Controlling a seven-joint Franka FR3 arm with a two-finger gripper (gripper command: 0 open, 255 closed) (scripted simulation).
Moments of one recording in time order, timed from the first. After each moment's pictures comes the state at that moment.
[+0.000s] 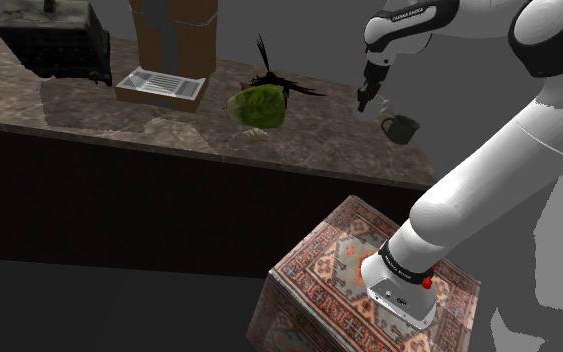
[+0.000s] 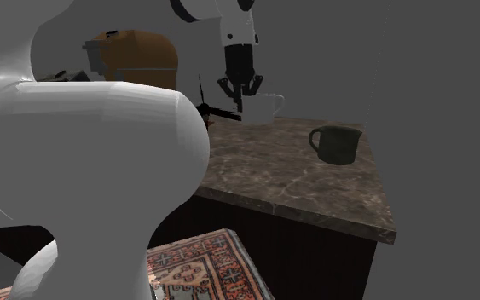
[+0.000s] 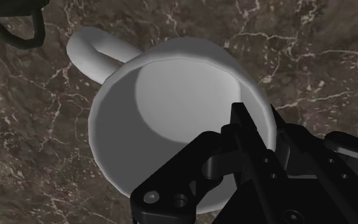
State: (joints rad) arm -0.24 -0.10 -0.42 -2.12 -0.14 2.01 -0.58
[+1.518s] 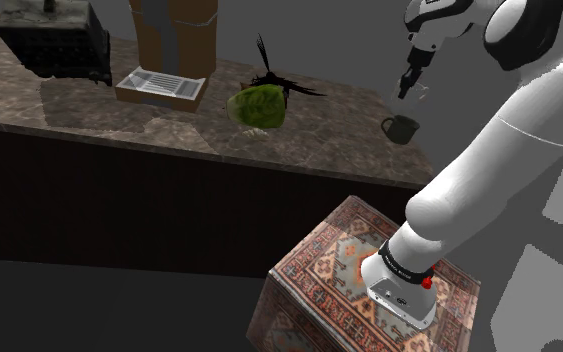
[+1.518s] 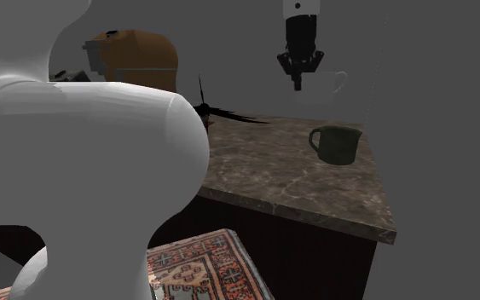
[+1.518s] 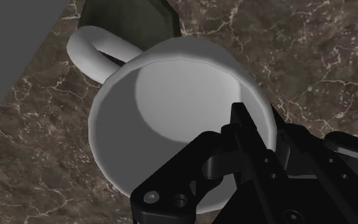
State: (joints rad) arm -0.38 0.03 -0.59 -1.83 -0.07 1.86 -0.92
